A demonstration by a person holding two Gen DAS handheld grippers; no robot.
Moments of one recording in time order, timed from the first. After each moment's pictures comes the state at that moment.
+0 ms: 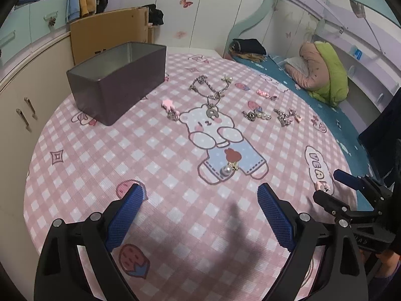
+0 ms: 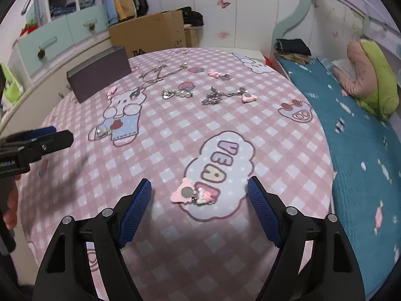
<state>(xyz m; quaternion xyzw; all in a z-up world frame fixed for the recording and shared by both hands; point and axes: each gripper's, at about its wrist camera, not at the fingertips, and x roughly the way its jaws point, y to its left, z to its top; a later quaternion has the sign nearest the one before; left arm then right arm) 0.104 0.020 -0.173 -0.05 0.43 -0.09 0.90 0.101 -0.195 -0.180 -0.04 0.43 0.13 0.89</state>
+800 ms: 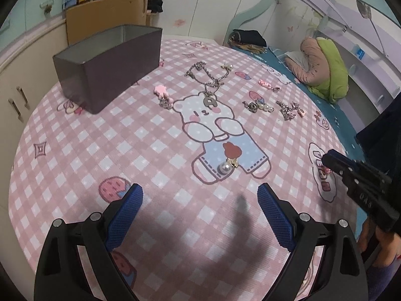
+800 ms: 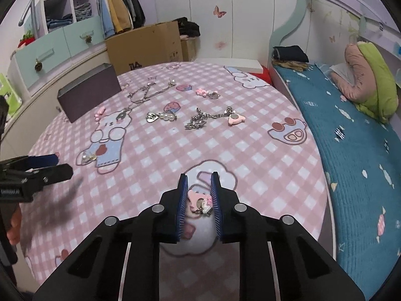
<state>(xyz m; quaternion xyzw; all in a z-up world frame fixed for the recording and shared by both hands) 0.121 0.014 -0.189 -0.06 0.46 -0.09 0.88 0.135 -0.220 -0.174 -0.02 0.40 0.13 0.91</state>
